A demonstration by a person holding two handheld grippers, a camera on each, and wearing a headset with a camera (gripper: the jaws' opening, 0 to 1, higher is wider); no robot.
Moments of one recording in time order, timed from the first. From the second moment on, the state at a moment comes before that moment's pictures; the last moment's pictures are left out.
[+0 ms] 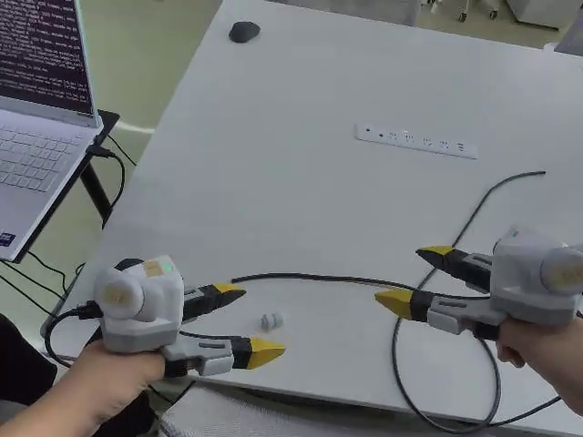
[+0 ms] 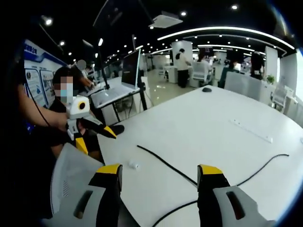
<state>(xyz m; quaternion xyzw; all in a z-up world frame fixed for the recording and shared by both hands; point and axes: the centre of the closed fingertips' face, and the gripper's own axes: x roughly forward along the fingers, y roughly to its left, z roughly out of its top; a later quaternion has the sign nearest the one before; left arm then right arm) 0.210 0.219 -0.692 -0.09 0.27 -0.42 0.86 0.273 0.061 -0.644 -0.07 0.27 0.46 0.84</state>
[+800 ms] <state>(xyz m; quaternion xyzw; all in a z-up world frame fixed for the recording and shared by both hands) 0.191 0.246 -0.682 -0.03 0.26 -0.39 0.88 0.197 -0.021 -0.695 -0.03 0.33 0.43 0.84</state>
